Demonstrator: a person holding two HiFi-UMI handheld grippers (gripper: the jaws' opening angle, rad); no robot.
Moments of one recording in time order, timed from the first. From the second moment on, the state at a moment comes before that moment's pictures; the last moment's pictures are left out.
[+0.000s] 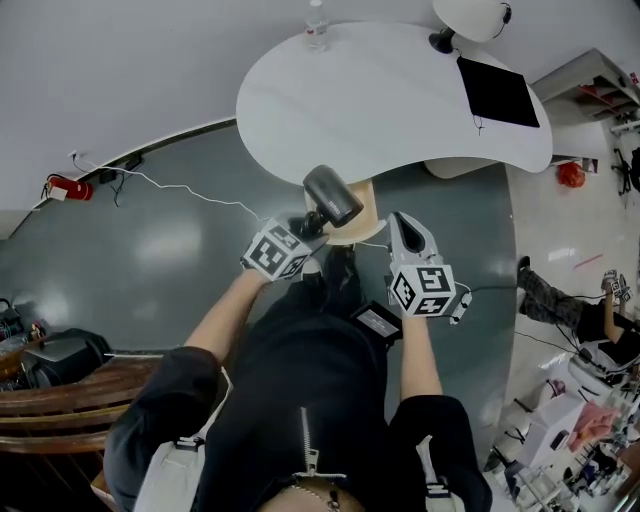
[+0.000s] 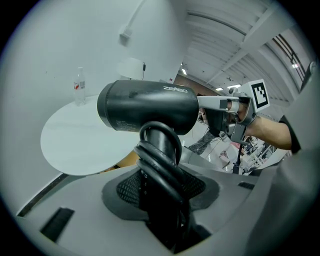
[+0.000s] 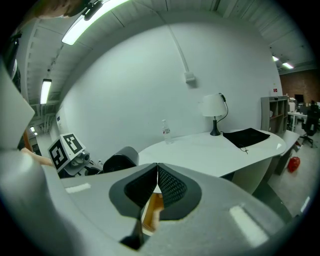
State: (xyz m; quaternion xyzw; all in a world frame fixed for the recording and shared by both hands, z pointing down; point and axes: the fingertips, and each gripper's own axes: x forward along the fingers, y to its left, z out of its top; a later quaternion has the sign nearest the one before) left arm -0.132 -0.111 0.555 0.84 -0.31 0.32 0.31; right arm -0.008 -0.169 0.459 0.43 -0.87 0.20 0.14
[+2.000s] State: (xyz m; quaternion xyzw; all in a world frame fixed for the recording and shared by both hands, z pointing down) left arm -0.056 -0.151 0.682 0.82 -0.14 0.52 0.18; right arm 0.069 -0.197 0.526 0.46 -0.83 0.27 0.15
